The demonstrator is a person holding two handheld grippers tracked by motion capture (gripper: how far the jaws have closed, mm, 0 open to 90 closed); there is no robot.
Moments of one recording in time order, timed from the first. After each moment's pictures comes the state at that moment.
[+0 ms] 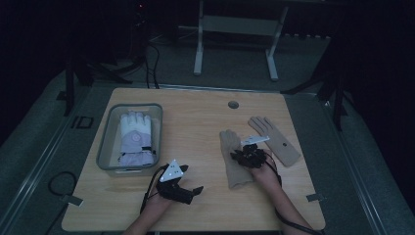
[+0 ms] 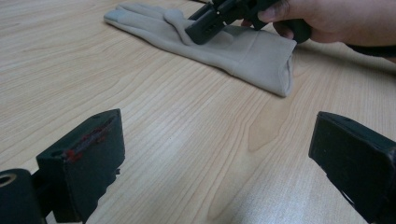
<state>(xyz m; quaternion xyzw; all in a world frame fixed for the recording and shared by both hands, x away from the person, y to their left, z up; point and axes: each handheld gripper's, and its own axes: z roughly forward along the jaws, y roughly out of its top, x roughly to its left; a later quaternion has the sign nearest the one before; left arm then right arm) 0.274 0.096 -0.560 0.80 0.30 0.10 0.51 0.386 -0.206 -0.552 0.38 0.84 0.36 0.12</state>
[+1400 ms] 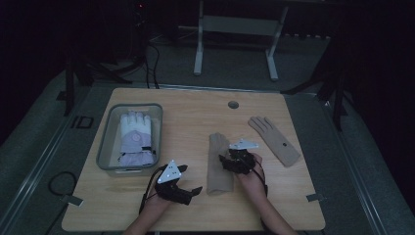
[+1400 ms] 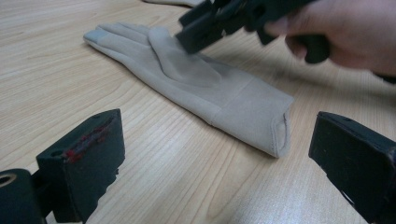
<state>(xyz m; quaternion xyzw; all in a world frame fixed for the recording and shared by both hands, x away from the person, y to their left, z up) 0.271 0.101 -0.560 0.79 0.29 0.11 0.52 0.353 -0.162 -0.534 0.41 0.81 0.37 0.19</state>
